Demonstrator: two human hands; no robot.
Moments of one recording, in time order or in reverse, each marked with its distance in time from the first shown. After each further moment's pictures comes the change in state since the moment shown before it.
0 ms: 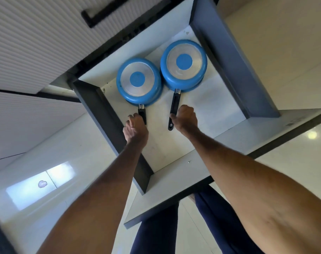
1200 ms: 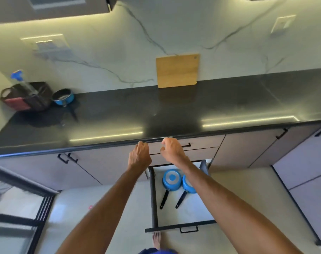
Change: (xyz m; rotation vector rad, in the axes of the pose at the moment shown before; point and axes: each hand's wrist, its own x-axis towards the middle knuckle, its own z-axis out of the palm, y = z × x) left_hand -0.468 -0.066 -0.595 -0.225 0.577 0.040; right_hand -0.547 -0.320 -0.433 -0.207 0.220 -0.992
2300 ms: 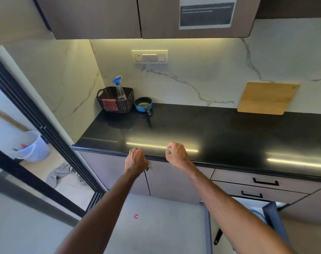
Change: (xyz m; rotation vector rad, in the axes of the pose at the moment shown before) left_hand -0.012 -0.450 -0.129 -0.046 0.149 -0.342; right_hand 0.103 -0.376 0.219 0.039 -0.067 -0.228
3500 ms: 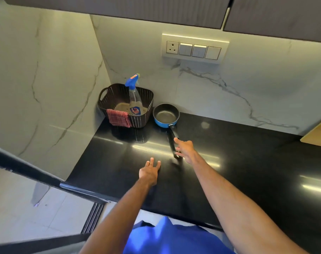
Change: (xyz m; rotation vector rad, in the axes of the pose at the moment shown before) left_hand 0.347 -0.138 0.123 0.283 -0.764 0.085; right_hand 0.411 -0.027 0.154 0.890 -0.181 0.856
